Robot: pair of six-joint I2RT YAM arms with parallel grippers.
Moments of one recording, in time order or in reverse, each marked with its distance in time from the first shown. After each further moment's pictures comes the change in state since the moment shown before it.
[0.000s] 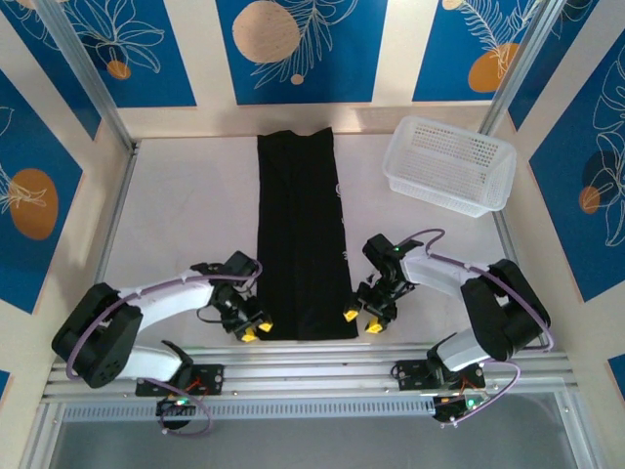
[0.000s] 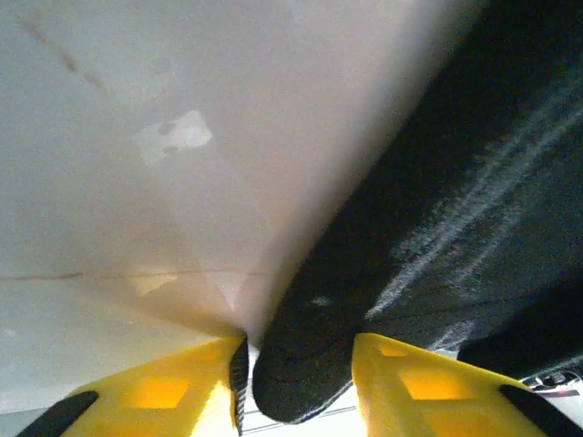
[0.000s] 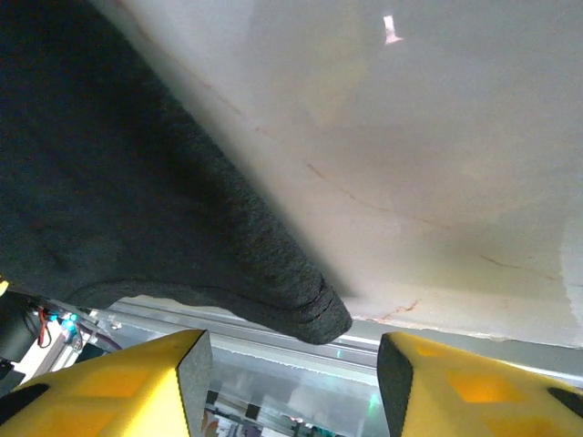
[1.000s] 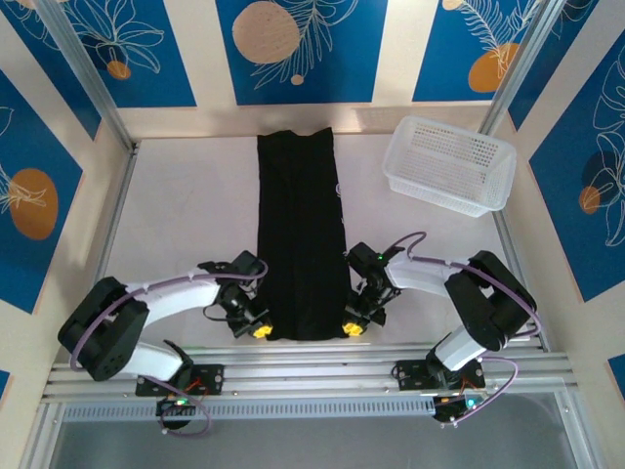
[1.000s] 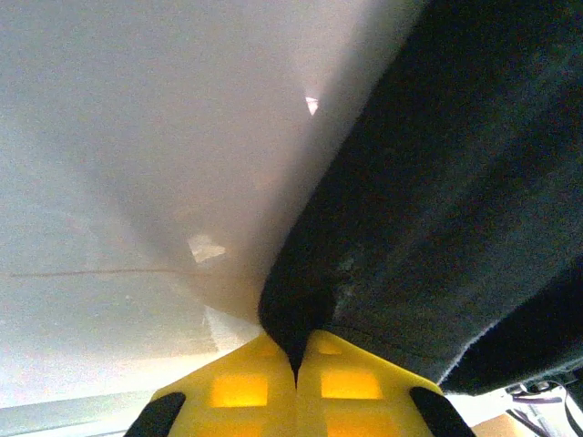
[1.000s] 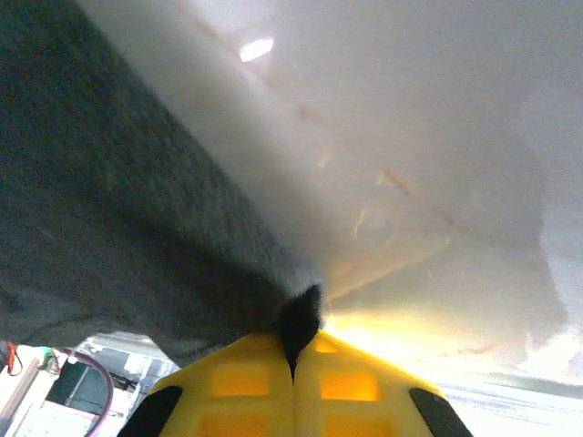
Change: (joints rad) left arm -0.048 0.025 0.024 0.025 -0.005 -0.068; right arm 0.134 0.068 0.005 0.080 0.018 0.135
